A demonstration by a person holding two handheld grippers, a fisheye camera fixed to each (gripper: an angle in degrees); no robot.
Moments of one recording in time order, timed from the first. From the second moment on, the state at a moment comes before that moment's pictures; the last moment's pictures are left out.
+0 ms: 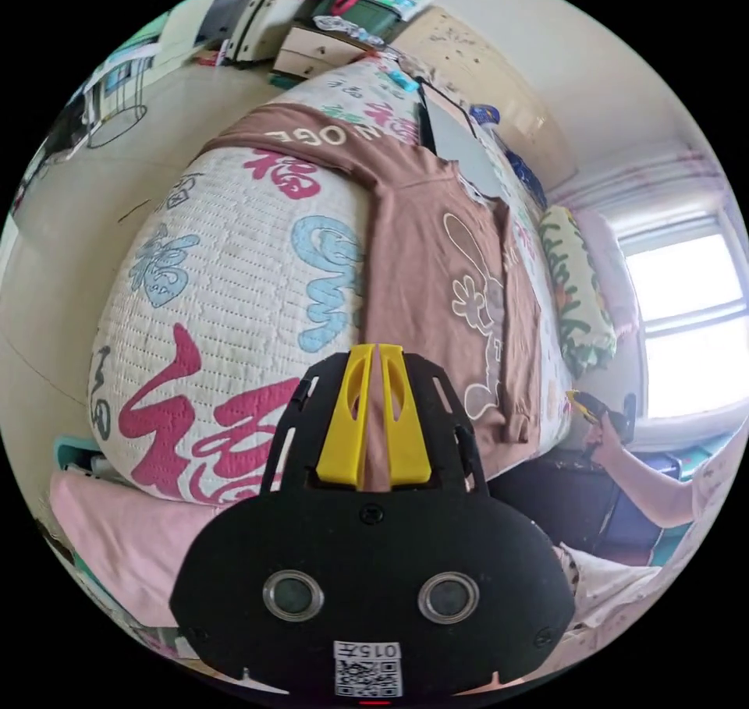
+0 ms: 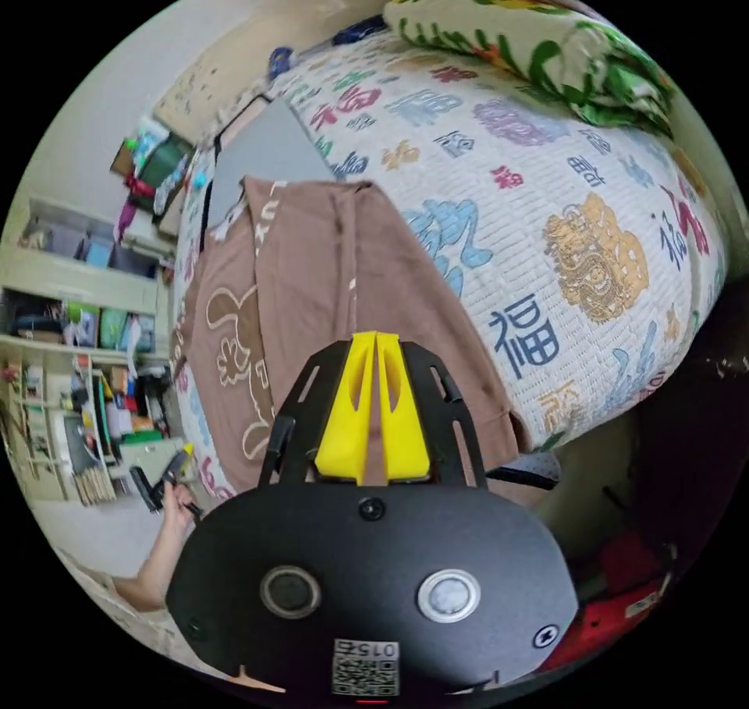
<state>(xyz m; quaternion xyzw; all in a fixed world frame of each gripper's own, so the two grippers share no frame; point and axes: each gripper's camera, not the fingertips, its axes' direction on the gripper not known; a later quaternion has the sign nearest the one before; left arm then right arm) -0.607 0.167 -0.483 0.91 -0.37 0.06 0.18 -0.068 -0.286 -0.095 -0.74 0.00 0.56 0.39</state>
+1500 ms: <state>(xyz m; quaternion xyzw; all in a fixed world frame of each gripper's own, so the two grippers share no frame) -0.803 0.126 -0.444 0.90 -0.35 0.23 -0.11 0.305 -0.201 -0.290 -0.09 -0.33 0.82 0.45</state>
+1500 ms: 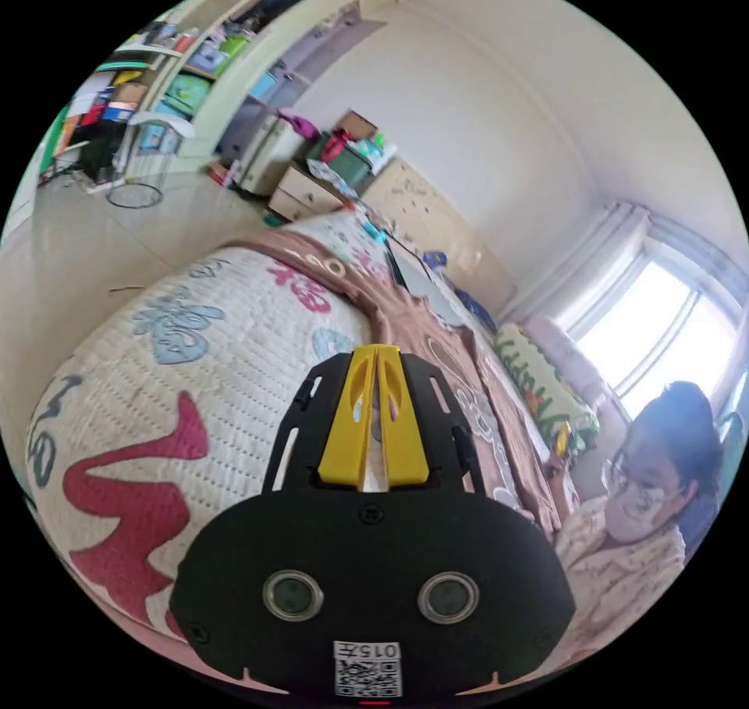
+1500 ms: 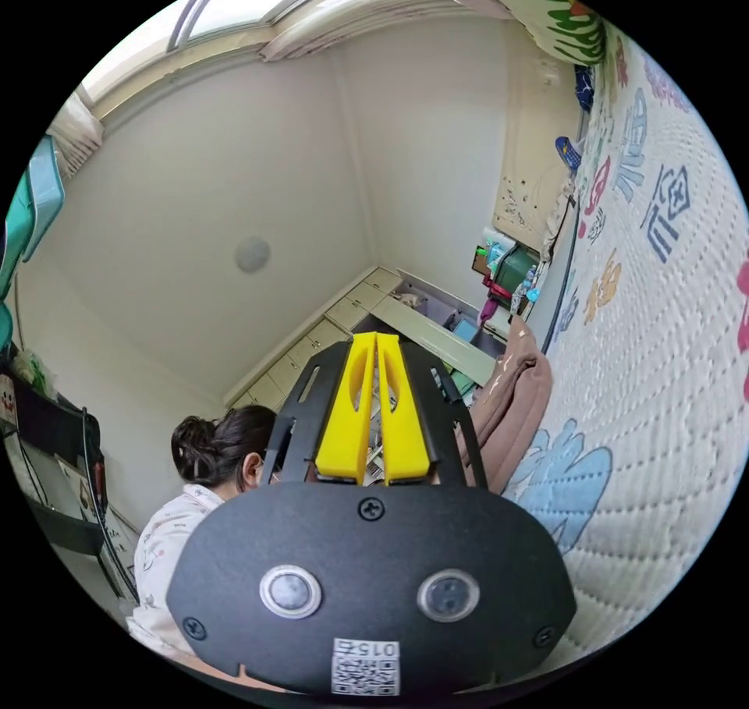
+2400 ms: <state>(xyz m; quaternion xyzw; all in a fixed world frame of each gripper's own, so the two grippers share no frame) -0.938 -0.104 -0.235 0.89 -0.31 0.11 -0.30 0.338 -0.382 -0.436 0.01 -0.51 0.74 0.44</state>
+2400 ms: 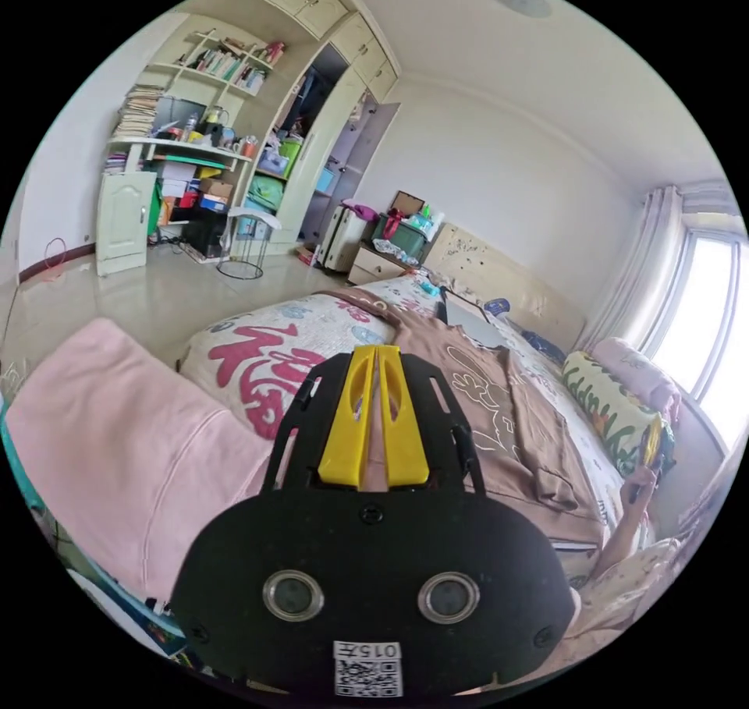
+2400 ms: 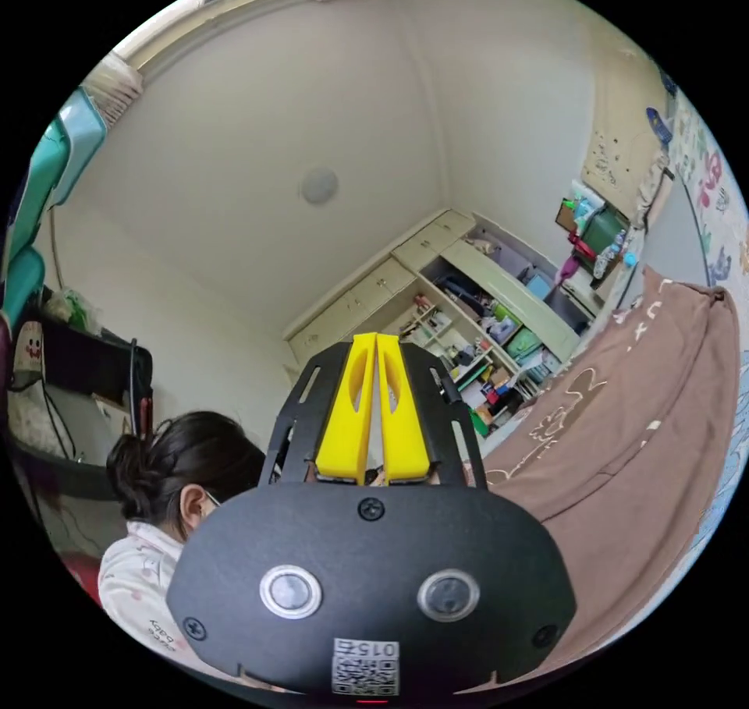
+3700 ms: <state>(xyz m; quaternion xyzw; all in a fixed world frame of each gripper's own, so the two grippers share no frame) -0.853 0.141 -0.297 0.93 -0.19 0.25 -0.19 0.221 -0.141 -0.276 -0.05 -0.50 0.76 0.42</state>
